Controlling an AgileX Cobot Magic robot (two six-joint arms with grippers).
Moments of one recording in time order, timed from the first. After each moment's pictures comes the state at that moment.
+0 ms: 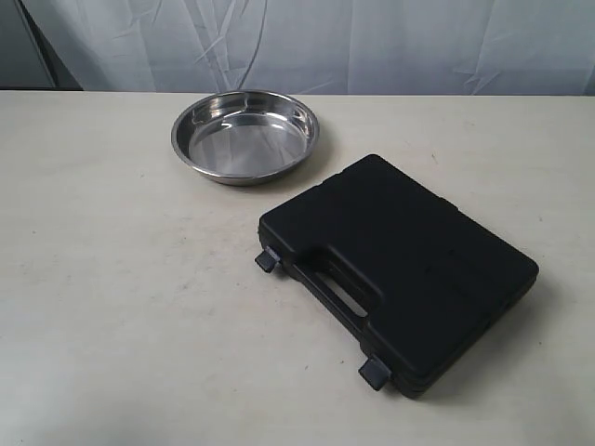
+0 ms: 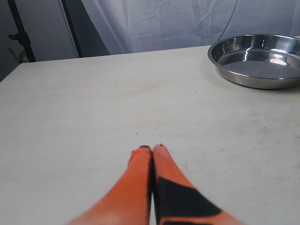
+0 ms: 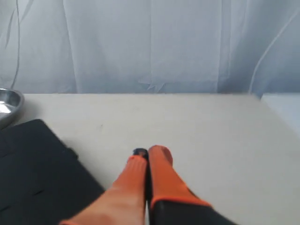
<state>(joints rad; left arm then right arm) 0.01 0.00 0.00 0.34 0.35 -0.28 -0.03 0.01 0.00 -0.13 0.20 0.10</state>
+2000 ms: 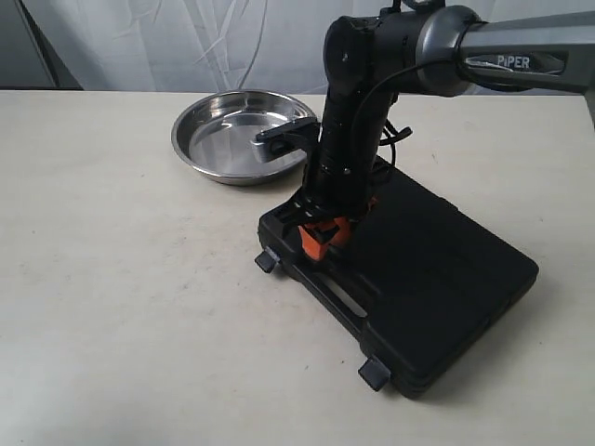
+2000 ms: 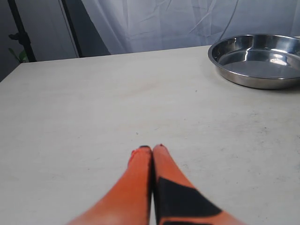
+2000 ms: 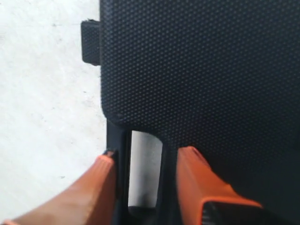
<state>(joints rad) 0.01 0.00 0.00 0.34 0.35 -0.28 0.58 2.11 -1.59 0.23 1.18 -0.29</state>
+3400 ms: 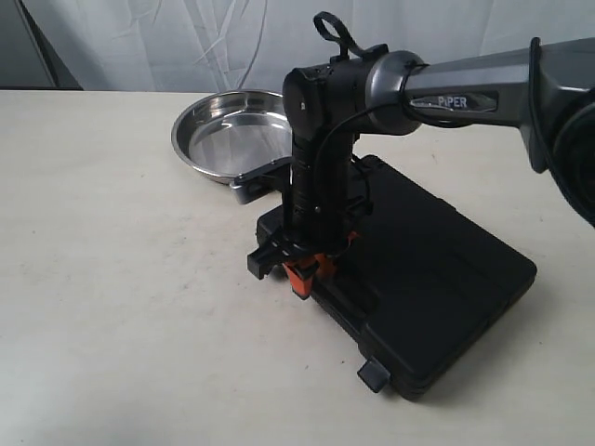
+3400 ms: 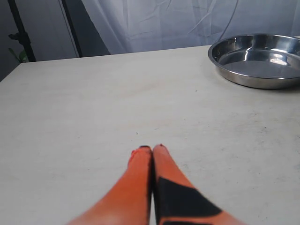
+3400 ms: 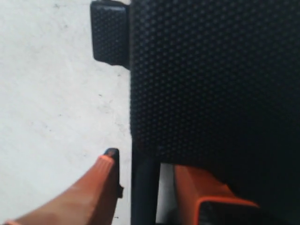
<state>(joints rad) 0.01 0.00 0.00 0.34 0.35 -0.28 0.66 2.18 -1.59 0.19 1.18 -0.18</state>
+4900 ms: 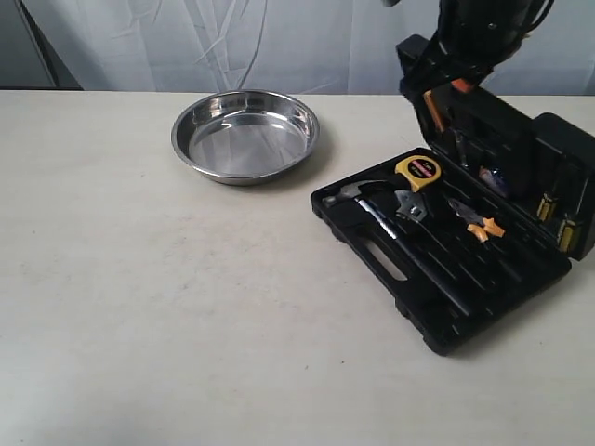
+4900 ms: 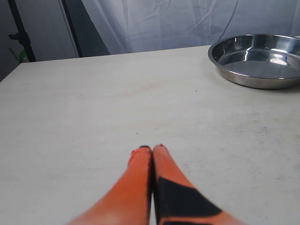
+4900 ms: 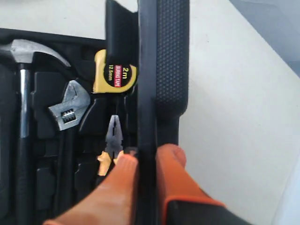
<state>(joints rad) 0.01 0.00 0.00 0.34 0.35 -0.28 0.43 1.77 -1.59 -0.40 1.15 -0.08</state>
